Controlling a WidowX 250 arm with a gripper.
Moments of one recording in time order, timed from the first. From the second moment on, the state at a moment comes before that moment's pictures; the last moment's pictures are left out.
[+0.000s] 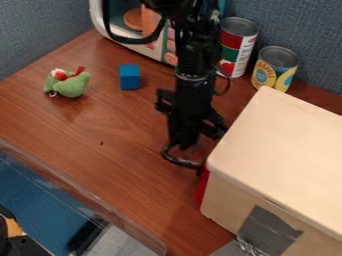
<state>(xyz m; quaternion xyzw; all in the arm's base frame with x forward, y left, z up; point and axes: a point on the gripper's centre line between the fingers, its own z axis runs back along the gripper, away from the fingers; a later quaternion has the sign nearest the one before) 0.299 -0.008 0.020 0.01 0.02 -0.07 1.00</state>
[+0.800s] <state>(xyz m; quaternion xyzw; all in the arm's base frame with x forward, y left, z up) 0.294 0.067 0.035 0.10 0.06 -0.07 0.99</state>
